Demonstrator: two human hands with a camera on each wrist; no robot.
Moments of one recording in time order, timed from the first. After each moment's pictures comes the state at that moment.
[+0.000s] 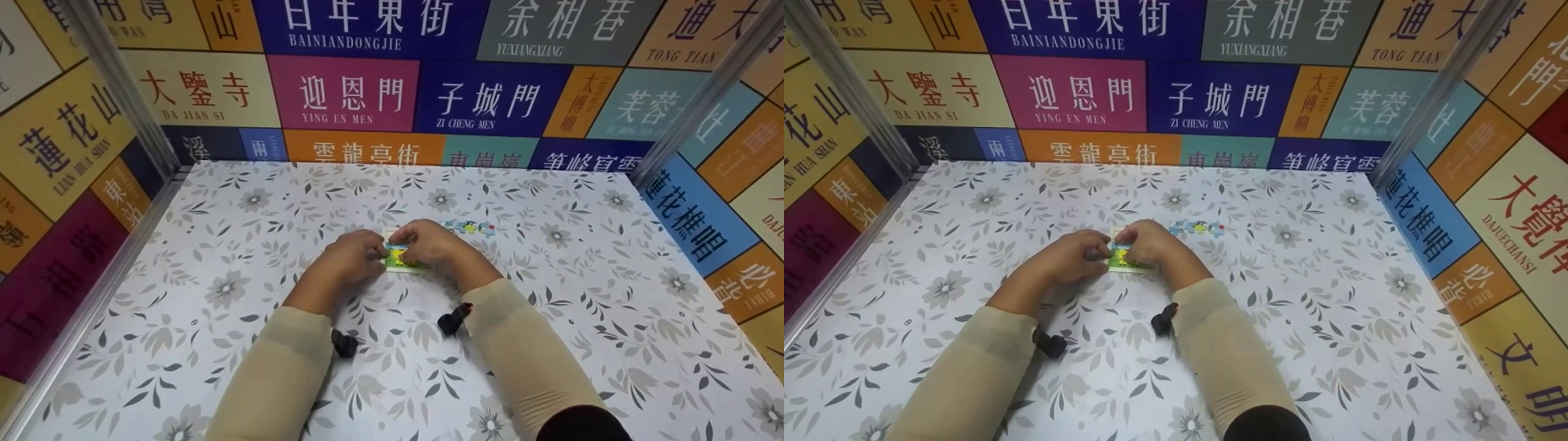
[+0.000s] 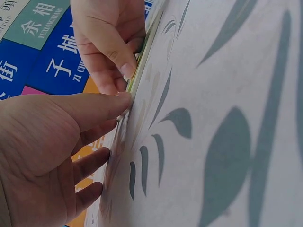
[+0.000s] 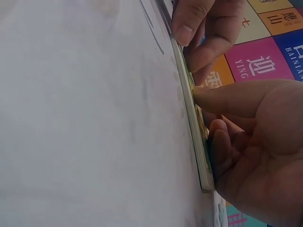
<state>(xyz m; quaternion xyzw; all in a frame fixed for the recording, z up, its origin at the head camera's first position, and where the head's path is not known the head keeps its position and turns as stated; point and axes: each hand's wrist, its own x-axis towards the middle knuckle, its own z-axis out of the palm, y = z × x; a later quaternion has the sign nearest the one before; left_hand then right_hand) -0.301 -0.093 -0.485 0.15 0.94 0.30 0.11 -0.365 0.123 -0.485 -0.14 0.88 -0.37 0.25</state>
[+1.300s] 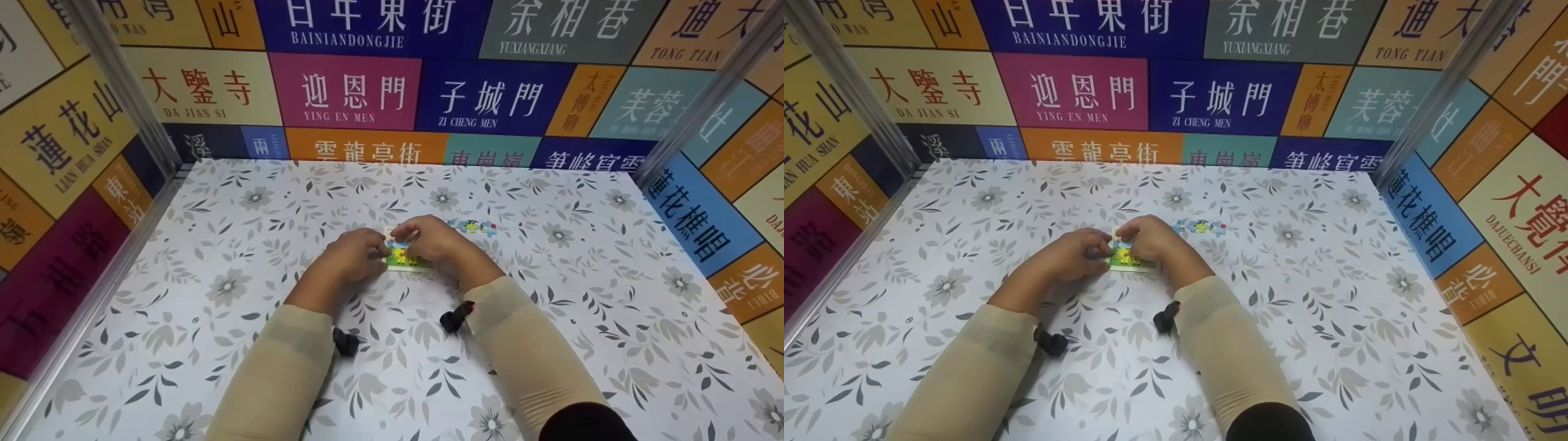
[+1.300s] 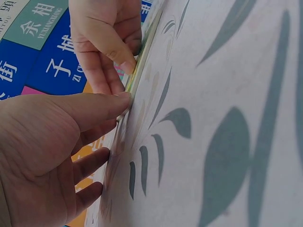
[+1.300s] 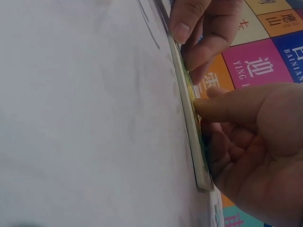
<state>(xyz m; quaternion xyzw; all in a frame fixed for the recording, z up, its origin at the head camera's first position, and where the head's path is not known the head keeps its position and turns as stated) -0.305 -0.094 -0.489 0.15 0.94 0.29 0.11 -0.367 0.123 -0.483 -0.16 0.89 -0.36 0.23</state>
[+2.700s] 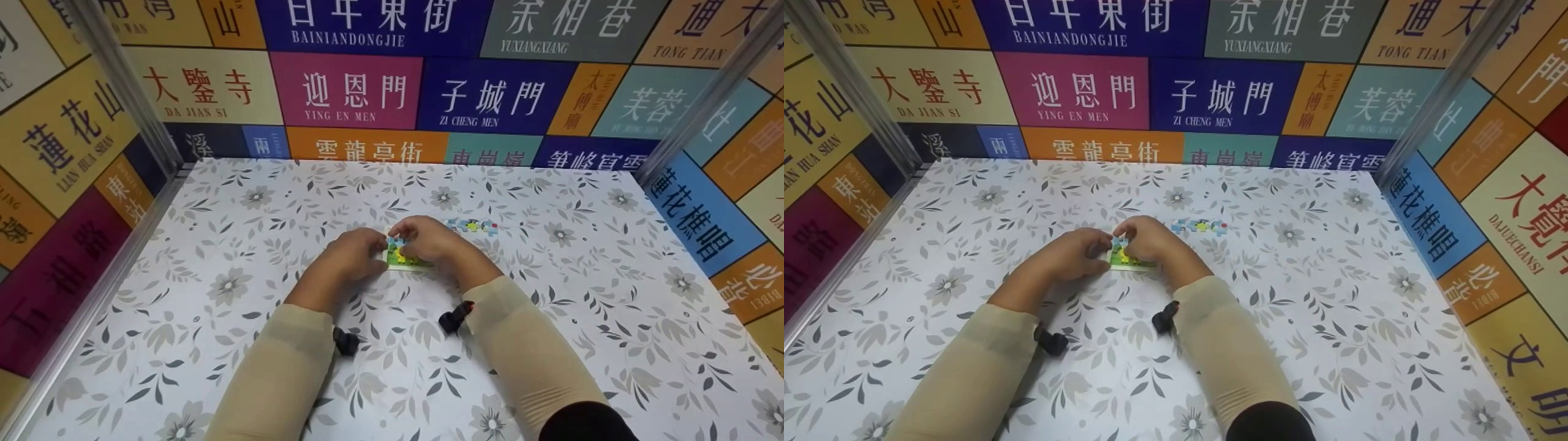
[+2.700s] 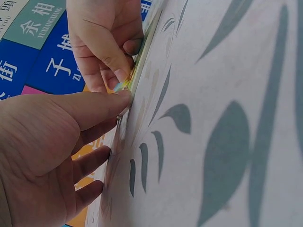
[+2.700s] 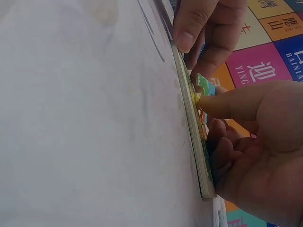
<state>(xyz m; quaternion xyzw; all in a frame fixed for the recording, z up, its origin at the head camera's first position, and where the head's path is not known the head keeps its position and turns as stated) -0.306 -0.094 -0.488 0.12 0.94 0.29 0.13 -0.364 0.119 -0.487 -0.19 0.89 -0.36 0.22</state>
